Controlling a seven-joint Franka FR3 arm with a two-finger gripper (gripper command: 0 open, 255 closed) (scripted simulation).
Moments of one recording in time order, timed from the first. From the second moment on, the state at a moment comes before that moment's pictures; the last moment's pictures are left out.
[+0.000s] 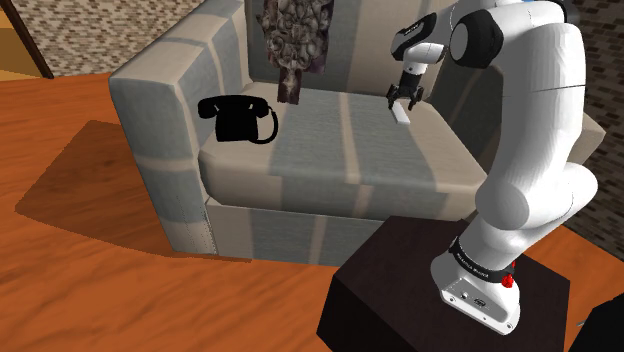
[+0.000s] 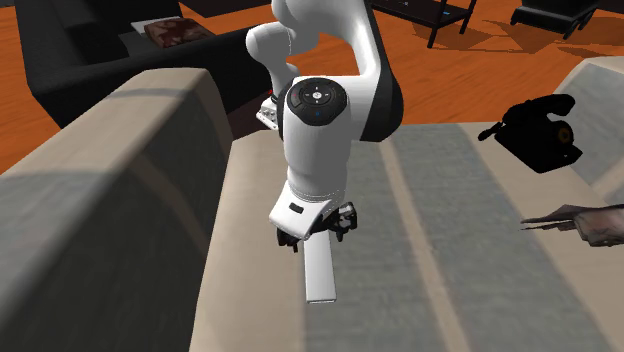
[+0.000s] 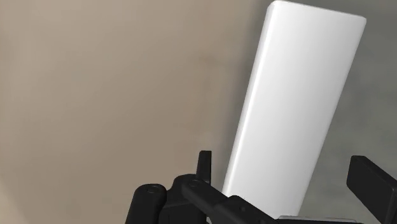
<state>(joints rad) -0.42 0.56 -0.42 -1.56 0.27 2.04 -0.24</state>
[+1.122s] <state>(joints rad) -0.42 0.57 -0.42 -1.57 0.27 2.07 -0.25</state>
